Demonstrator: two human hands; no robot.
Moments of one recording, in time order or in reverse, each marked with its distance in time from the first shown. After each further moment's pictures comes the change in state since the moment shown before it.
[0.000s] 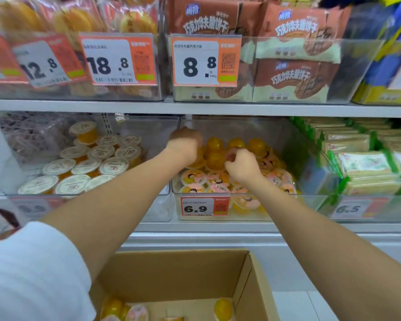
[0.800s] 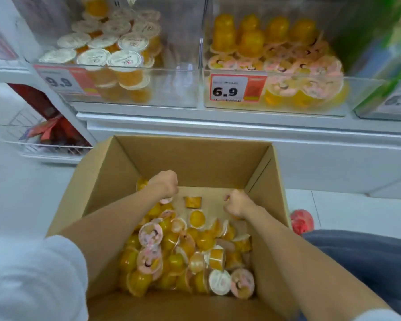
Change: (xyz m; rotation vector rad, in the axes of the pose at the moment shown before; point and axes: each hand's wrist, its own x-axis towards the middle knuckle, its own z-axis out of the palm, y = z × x) left_hand -0.289 -0.023 0.213 -0.408 -0.723 -0.428; right_hand -0.264 0.110 0.163 -0.272 -0.862 0.277
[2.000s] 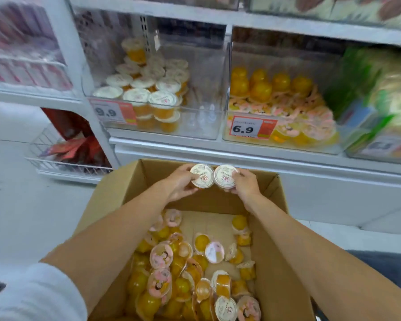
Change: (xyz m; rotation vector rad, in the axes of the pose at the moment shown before) left_hand -0.034 0.019 -0.068 -1.383 -0.168 -0.027; right_hand -0.034 -0.090 -0.072 1.038 0.414 -0.027
